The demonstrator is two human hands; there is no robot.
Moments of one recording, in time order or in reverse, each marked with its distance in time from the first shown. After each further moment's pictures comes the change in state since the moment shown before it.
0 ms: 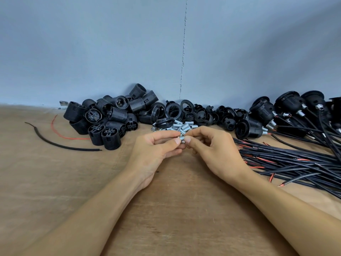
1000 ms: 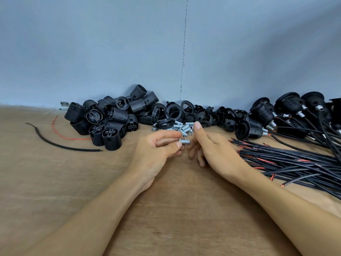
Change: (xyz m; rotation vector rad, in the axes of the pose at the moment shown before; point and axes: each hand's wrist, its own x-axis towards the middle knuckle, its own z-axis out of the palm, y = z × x) left_hand -0.001 -0.002 0.003 0.114 0.015 0.050; right_hand 0.005 0.005 0.001 0.101 -0.146 0.152
